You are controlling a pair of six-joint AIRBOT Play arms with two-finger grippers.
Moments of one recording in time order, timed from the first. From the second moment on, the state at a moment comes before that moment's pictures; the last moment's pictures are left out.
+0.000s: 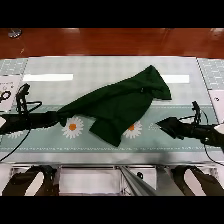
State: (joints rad) left arm 0.10 -0.68 0.55 1.00 -1.10 -1.46; right arm -0.34 -0.81 0.29 -0.62 1.09 1.25
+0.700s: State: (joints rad) left arm 0.10 -0.68 0.55 0.99 -1.08 -1.45; right arm 0.22 -0.96 0.28 -0.40 0.50 1.32
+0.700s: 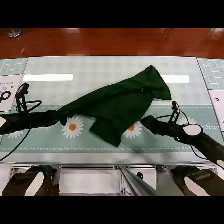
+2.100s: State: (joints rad) left arm 0.10 -0.69 0.55 0.98 -1.06 -1.45; right arm 0.41 -1.17 0.48 -0.40 0.37 1.33
